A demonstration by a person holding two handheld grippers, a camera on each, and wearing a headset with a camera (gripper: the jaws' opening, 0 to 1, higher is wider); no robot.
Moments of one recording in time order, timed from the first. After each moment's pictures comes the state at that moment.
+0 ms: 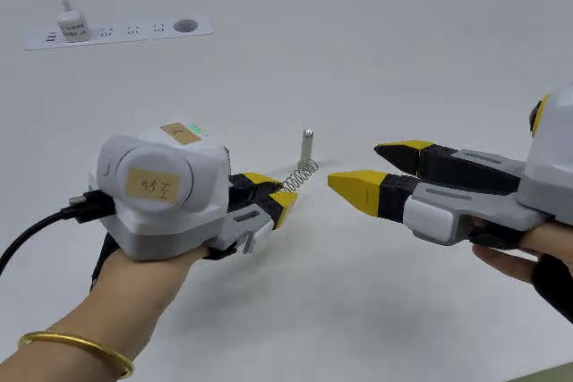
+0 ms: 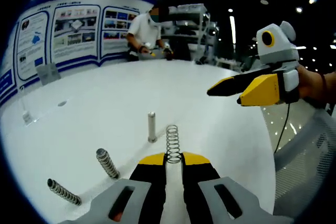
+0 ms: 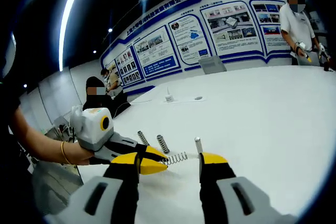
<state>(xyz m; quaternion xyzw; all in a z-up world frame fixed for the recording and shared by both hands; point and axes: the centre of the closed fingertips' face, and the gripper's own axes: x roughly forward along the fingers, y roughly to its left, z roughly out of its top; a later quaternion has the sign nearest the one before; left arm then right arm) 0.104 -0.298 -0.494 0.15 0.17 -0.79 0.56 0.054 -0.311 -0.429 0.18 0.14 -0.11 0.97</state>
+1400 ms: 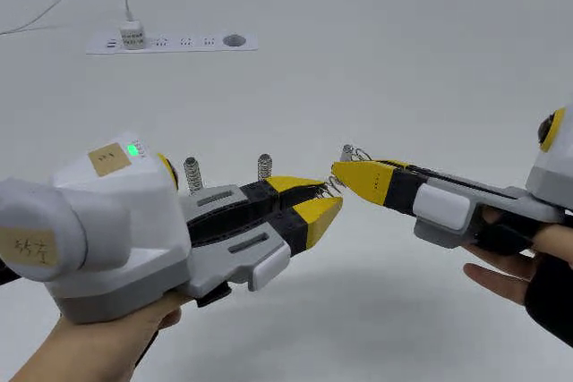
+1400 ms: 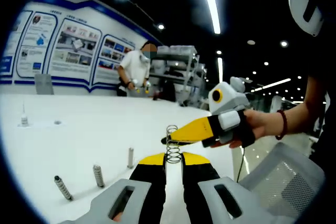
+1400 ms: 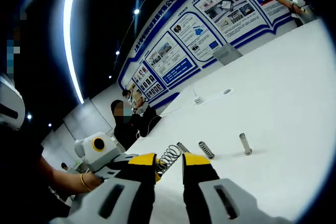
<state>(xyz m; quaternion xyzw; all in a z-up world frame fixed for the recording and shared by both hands) 0.084 -0.251 -0.410 -0.02 0.12 -0.84 0.53 0.088 -0.268 -0.402 0.32 0.07 -0.02 0.94</state>
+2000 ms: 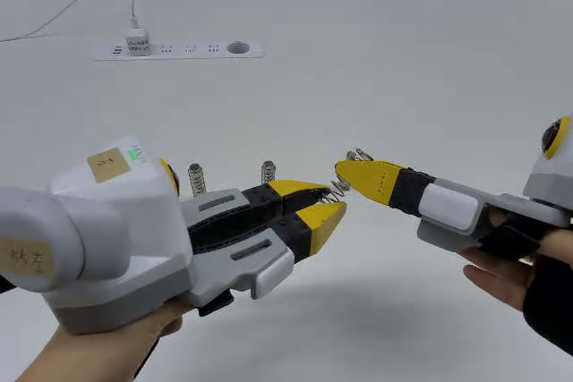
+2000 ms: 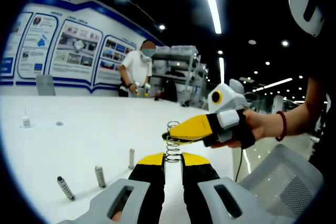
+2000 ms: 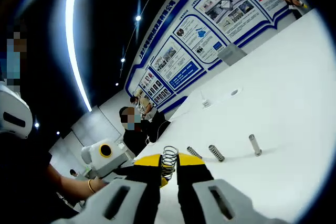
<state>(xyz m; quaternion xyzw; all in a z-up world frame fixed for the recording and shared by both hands) 0.085 -0.251 -0.405 -0.02 0.12 -0.83 0.54 0.092 -0.264 -0.388 0.35 0.04 0.00 0.94</state>
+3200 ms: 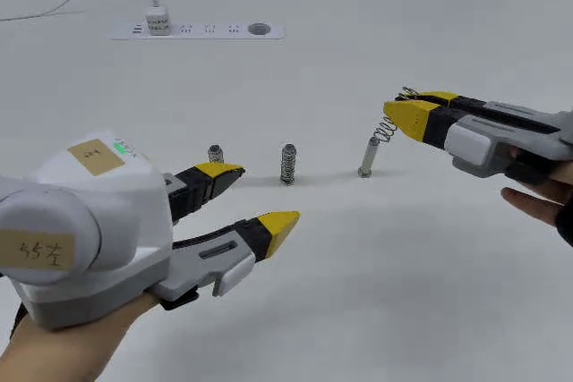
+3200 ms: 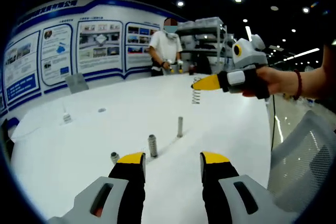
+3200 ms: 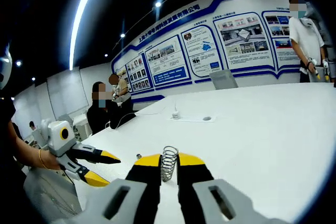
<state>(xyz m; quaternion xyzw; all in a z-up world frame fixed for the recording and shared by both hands) 0.159 -0.224 -0.448 0.12 0.13 -0.74 0.65 0.106 -0.337 -0.396 0.13 0.10 -0.08 0.98</state>
